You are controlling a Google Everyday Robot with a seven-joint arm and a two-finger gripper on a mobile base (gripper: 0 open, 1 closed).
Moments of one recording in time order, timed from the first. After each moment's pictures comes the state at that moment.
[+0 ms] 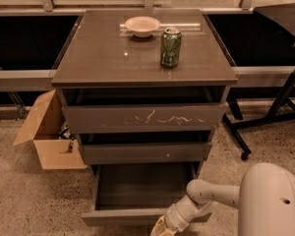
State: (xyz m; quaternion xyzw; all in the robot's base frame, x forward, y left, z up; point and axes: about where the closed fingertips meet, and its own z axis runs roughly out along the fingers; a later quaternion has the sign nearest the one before) arm 0.375 -0.045 0.264 -0.63 0.63 0.44 0.13
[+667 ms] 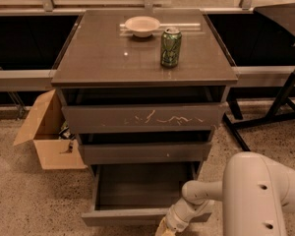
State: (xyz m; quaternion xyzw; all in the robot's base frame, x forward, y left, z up) arm 0.384 -0.066 0.224 -0.63 0.69 0.36 0.07
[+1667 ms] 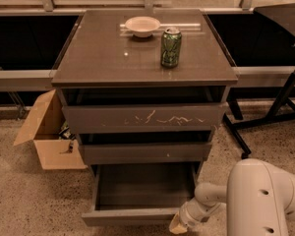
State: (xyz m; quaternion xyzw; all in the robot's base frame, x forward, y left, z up) arm 0.425 -0.133 0.179 -0.59 0.75 0.28 0.09
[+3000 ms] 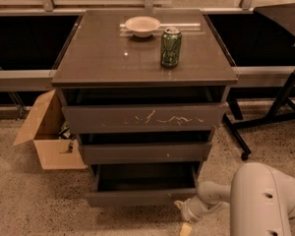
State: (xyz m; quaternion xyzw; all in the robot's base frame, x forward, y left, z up) arm 0.449 -0.144 0.174 -0.61 0.74 0.26 0.12
